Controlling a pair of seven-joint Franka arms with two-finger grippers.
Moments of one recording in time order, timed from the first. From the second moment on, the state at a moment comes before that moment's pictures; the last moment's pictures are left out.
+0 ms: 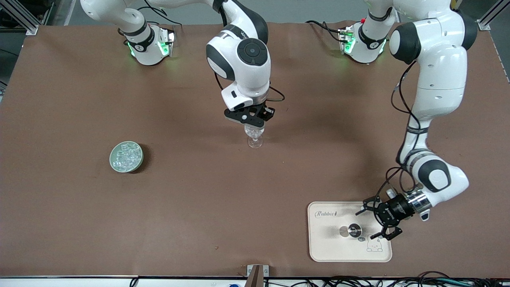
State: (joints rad) left arm -0.06 1.00 0.17 -1.27 -1.52 2.04 -1.01; right arm 0.84 0.53 -0.01 -1.40 0.00 1.92 1.17
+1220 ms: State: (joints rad) left arm -0.03 0.45 0.17 -1.23 -0.42 1.84 -0.13; right arm 0.15 0.24 -0.05 -1.28 -0.08 1.57 0.51
